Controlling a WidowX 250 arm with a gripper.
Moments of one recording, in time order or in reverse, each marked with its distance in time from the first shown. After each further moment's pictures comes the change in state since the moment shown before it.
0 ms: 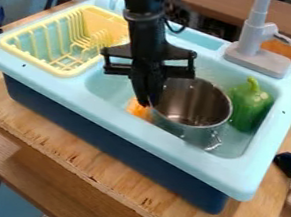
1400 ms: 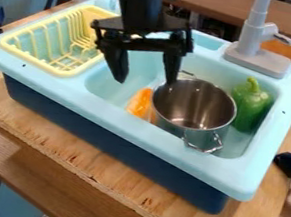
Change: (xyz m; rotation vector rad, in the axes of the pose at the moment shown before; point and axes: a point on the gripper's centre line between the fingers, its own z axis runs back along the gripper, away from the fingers) arm -0.002 -0.002 0.030 -0.017 -0.061 -0.033
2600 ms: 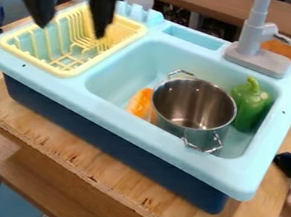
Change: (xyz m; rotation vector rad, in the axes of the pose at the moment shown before) arm -0.023 0.044 0.080 0.121 -0.136 -0.066
